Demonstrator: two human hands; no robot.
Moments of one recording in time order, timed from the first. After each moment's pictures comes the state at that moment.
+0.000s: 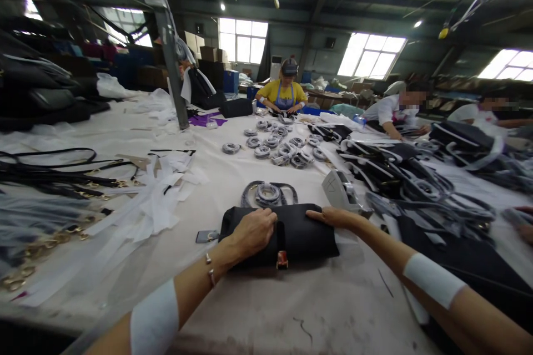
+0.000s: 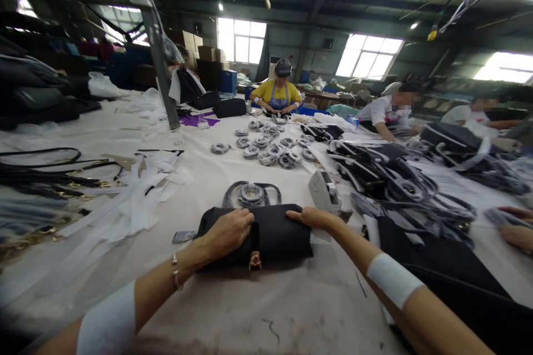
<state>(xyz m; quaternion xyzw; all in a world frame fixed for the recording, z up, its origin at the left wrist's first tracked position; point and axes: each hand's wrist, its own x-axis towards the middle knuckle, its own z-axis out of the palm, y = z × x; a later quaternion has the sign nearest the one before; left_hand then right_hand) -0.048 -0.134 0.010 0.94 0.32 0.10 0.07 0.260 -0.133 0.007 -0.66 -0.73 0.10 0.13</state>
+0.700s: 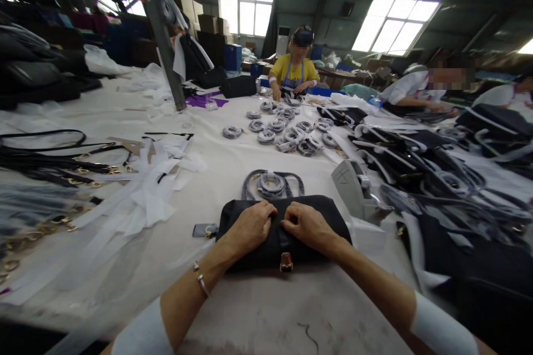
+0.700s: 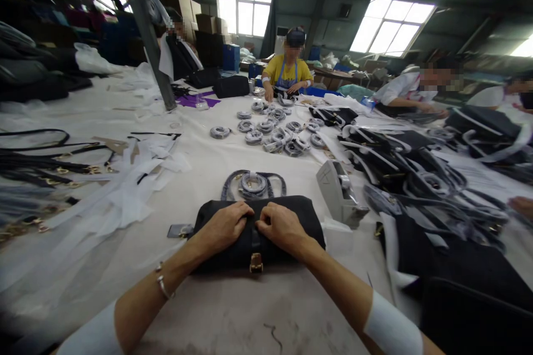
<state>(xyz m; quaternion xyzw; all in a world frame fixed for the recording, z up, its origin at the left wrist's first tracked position) -0.049 -0.125 -0.003 0.87 0.38 0.18 0.24 0.141 -0.156 0.009 -0.61 -0.75 0.18 0.15</state>
